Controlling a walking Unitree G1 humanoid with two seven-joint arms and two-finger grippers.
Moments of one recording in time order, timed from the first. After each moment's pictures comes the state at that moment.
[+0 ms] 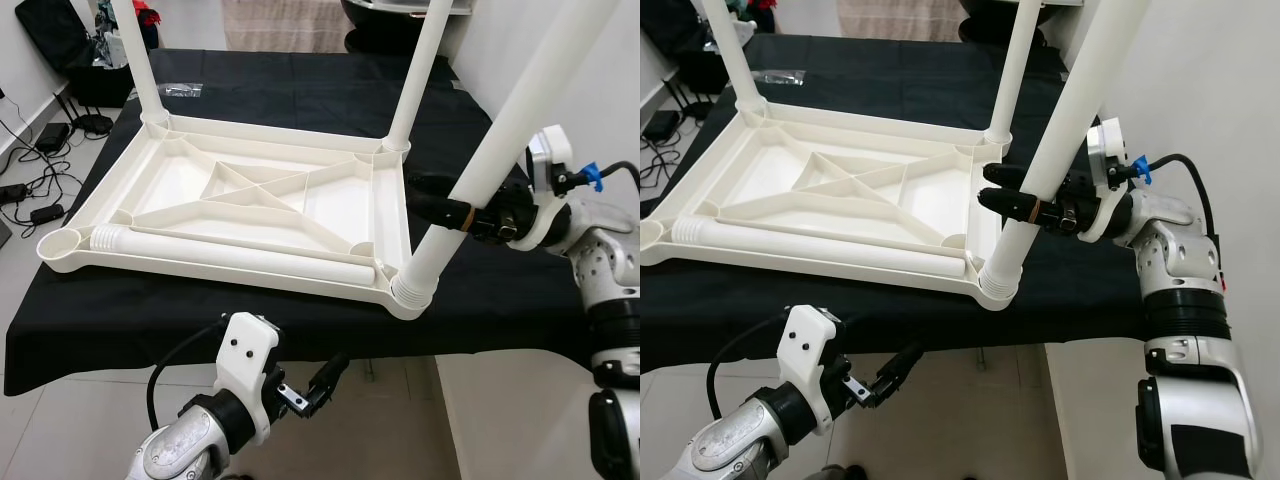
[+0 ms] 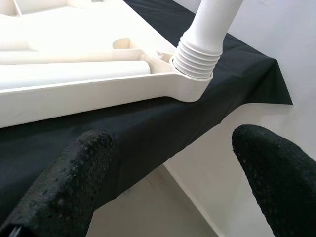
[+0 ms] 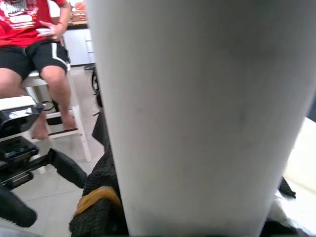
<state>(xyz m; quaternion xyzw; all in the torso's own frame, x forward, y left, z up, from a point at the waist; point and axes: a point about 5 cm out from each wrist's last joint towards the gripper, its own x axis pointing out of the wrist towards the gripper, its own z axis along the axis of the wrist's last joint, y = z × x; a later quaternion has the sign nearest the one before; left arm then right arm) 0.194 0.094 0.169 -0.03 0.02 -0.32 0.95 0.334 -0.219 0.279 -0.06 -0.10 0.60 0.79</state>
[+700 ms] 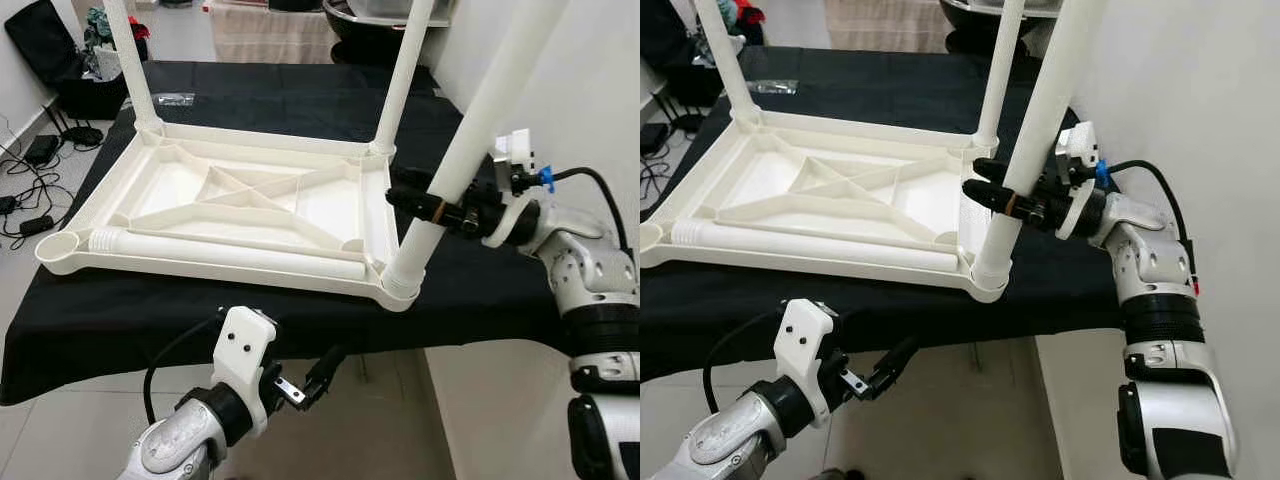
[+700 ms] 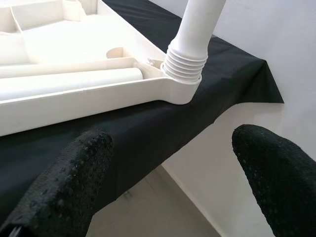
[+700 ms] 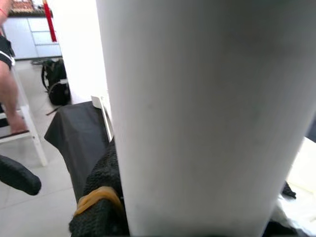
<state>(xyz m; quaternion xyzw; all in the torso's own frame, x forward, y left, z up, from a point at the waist) 0.198 0.098 0.172 -0.02 0.01 -0.31 0.95 0.348 -0.206 0.269 -0.06 -0.09 0.52 0.85</state>
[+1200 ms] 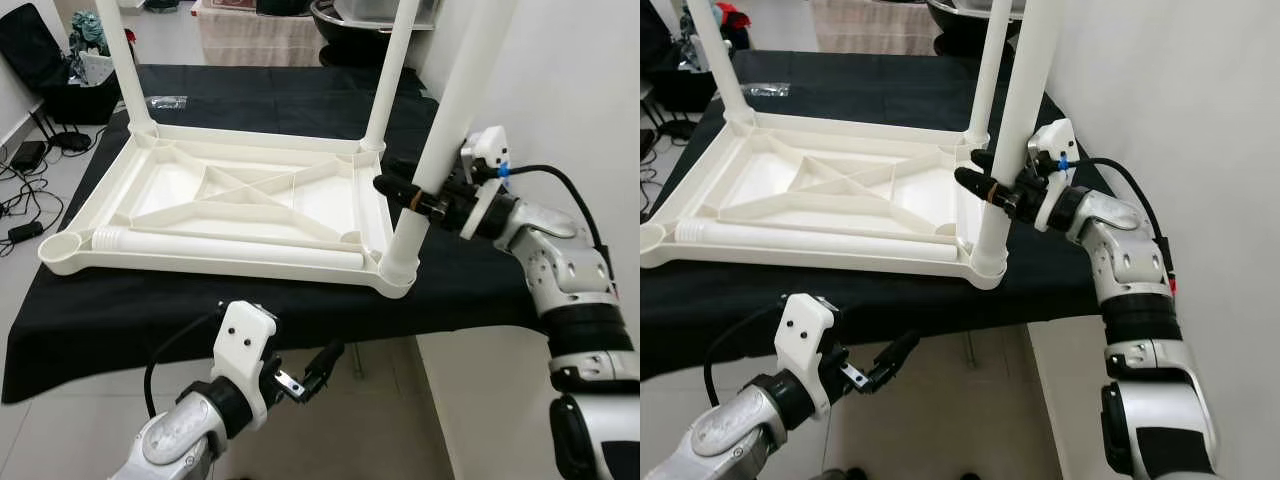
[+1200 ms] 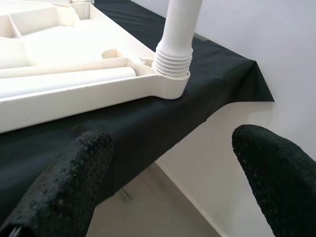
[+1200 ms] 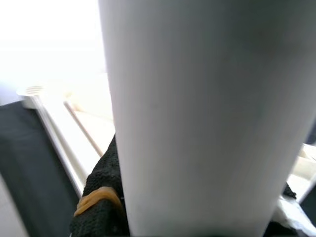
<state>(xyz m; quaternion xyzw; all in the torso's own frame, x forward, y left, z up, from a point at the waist) 0.203 0.098 0.173 -0.02 0.01 -0.31 0.95 0.372 -0.193 0.265 -0.06 -0.07 0.38 0.92</state>
